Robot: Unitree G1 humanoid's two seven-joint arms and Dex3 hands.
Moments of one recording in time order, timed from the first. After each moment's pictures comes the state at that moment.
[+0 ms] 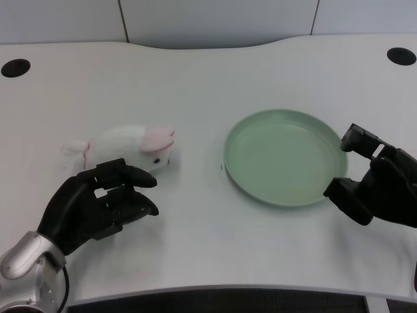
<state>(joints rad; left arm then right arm) -0.48 0.14 0.24 1.08 -0.27 -0.55 -0.84 -0.71 -0.21 -0.37 1.25 0.37 0.01 1.37</state>
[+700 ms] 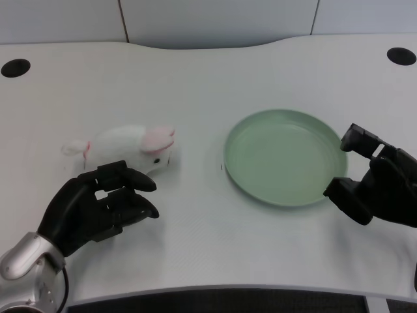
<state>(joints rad) -0.48 0.14 0.24 1.09 -0.27 -0.54 -0.86 -0.71 -0.21 -0.37 1.25 0.37 0.01 1.36</state>
